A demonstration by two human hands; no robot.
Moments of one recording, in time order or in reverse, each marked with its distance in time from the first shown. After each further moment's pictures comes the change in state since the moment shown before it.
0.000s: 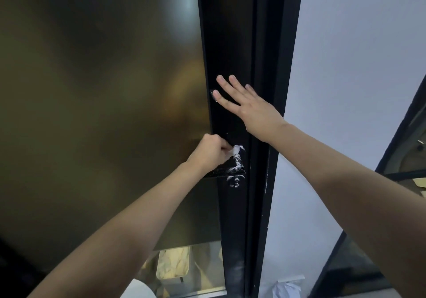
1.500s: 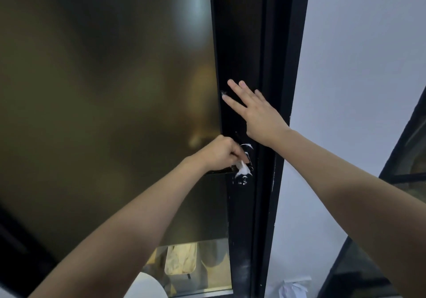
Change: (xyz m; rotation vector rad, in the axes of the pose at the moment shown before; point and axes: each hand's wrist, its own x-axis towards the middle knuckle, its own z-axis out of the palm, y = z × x) left_hand -0.022 0.006 -0.021 -0.096 -0.231 0.189; right_hand -0.004 -0.025 -0.004 0.033 0.021 0.119
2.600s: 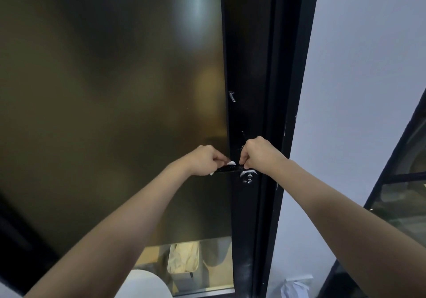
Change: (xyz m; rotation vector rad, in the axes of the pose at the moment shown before) left_hand -0.043 -0.021 -0.016 0.028 -0.108 -0.323; right_hand -0.029 -0.040 0.021 0.369 -0.508 0.396
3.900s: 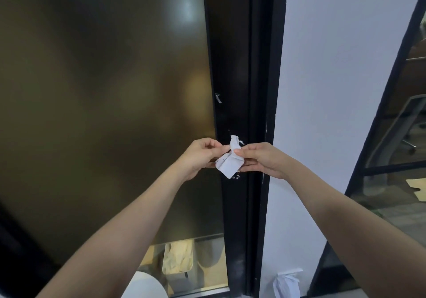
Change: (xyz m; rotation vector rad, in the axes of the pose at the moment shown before) left_hand -0.024 0.033 0.012 -0.925 0.152 -0.049; right_hand -0.047 0.030 -0.003 1.172 -0.156 0.107
